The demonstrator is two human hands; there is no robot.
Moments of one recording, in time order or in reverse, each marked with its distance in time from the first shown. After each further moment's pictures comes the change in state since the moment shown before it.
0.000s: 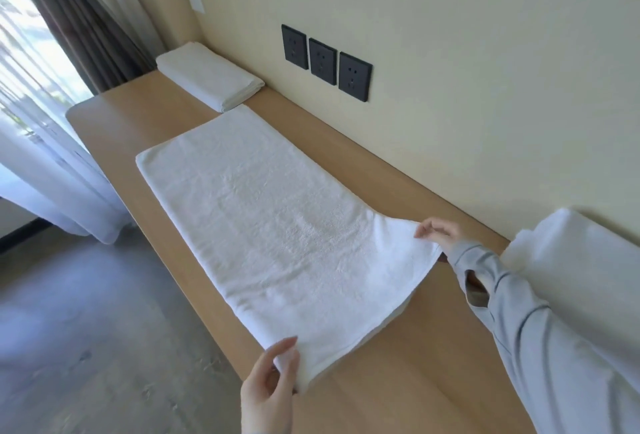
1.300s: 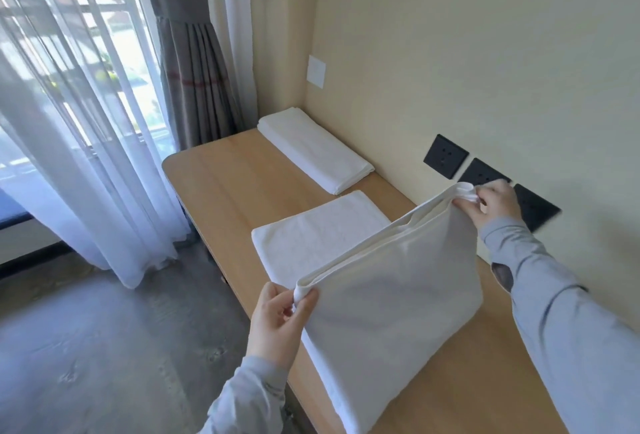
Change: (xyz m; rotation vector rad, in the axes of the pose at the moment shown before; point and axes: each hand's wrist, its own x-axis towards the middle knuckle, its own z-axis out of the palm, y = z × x) left_hand 0.332 0.186 -0.214 -0.044 -0.084 0.402; right_hand 0.176 -0.330 0.203 -0.694 0.465 -0.370
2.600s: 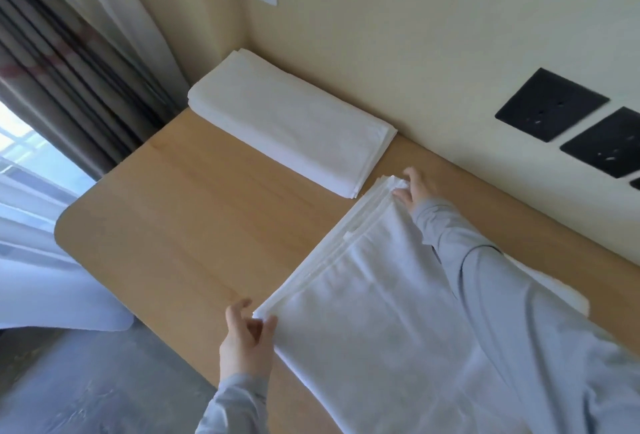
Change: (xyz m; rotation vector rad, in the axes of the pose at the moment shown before) left_hand 0.268 -0.133 -0.018 0.500 -0.140 -0.420; right_hand 0.139 -0.029 0.283 -0.118 -0.490 0.340
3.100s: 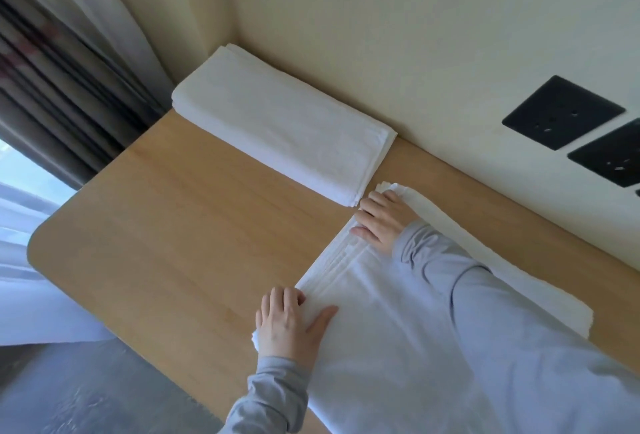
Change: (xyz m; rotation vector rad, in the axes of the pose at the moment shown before) left_hand 0.026 0.030 0.044 0.476 0.046 0.590; right_hand -0.014 -0.034 0.022 -0.394 0.336 -0.947
